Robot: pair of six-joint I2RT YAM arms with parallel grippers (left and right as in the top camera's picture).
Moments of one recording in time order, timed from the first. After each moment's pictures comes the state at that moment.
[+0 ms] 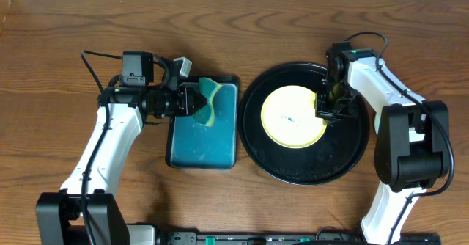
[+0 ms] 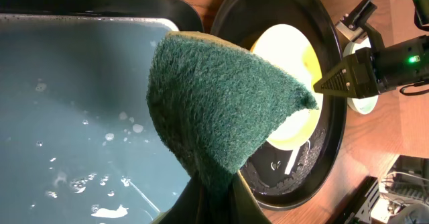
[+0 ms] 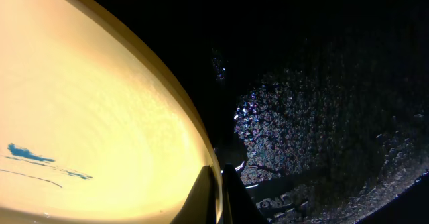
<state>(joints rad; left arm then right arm) -0.03 1.52 1.04 -0.66 0.72 -0.08 0.14 2.04 1.41 -1.11 -0.09 0.28</state>
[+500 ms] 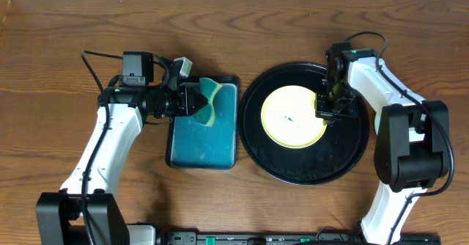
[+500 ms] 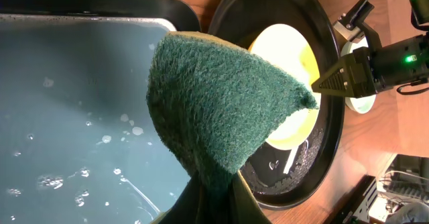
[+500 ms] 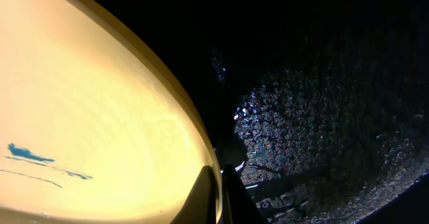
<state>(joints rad) -0.03 1.52 1.04 -0.66 0.72 -0.08 0.14 2.04 1.41 -1.11 -0.09 0.28</state>
